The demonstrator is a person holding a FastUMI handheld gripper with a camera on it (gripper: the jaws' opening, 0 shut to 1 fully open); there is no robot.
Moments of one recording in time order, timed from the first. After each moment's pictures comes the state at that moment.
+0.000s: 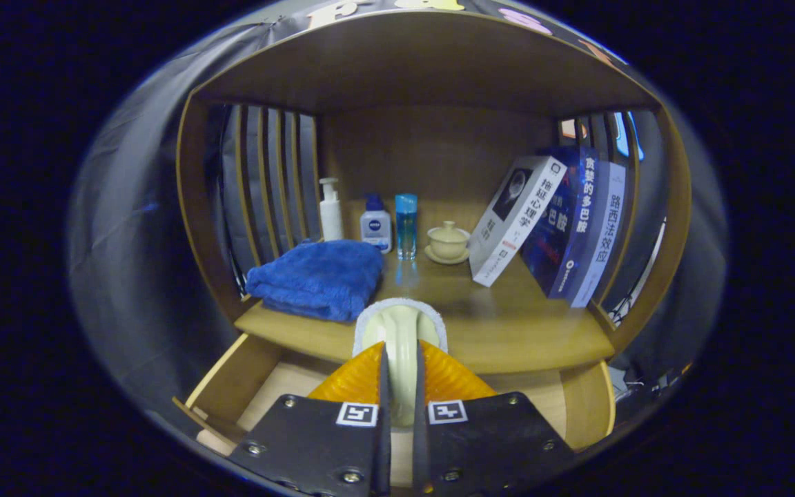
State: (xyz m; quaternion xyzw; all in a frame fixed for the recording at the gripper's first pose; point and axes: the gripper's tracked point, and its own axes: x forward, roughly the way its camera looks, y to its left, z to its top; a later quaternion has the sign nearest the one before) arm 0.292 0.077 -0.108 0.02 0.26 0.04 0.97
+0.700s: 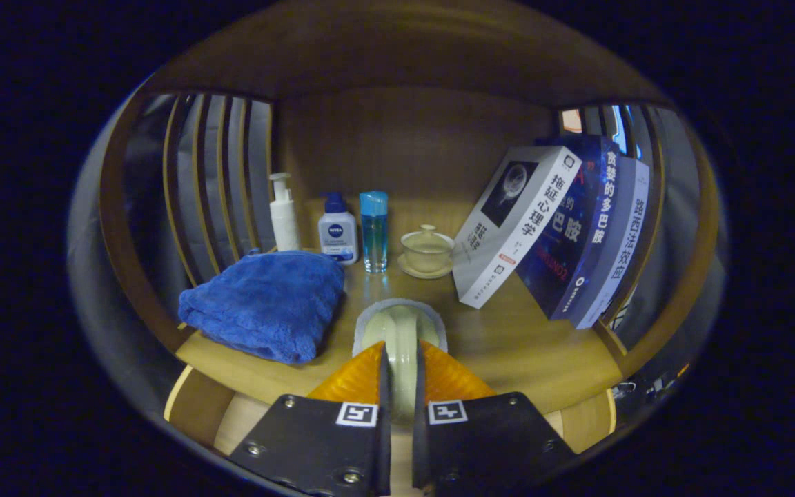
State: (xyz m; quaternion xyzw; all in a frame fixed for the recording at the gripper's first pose) arm 0.372 0.061 -0.143 0.02 0.27 -0.01 0.96
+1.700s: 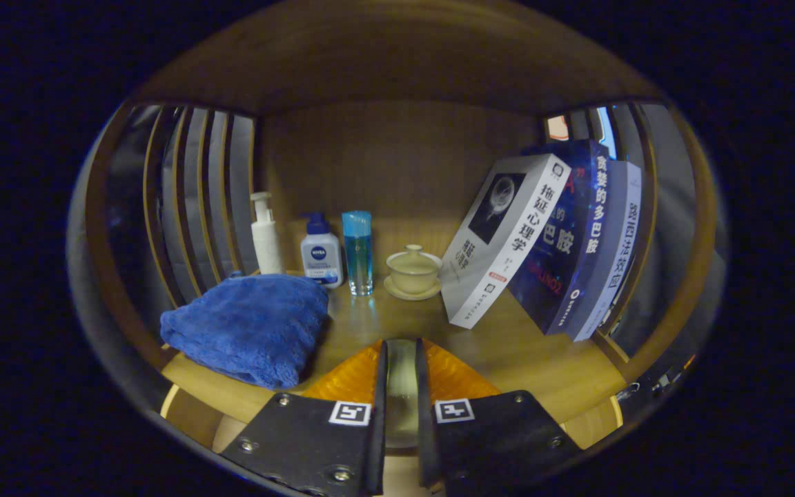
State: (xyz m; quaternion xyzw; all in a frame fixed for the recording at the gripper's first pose) arm 0.387 0.050 -0.127 0.03 0.21 -0.03 0.98
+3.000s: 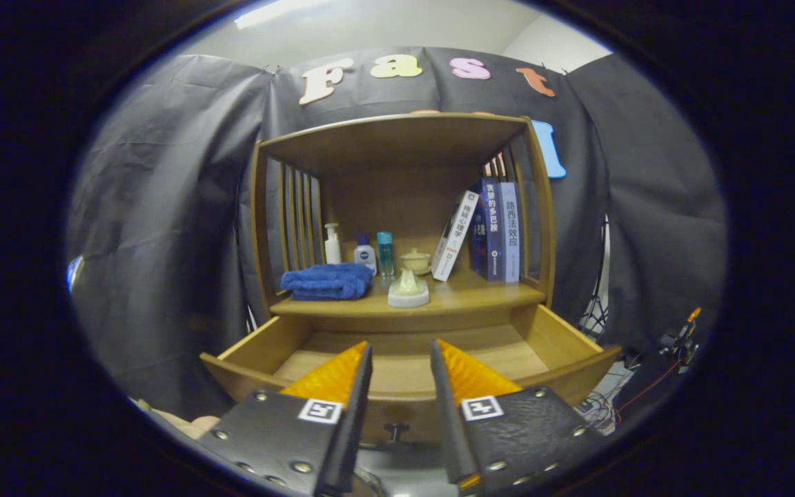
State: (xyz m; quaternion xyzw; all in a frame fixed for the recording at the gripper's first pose) arm 0.080 0.058 -0.127 0.06 0.11 -0.01 0.99
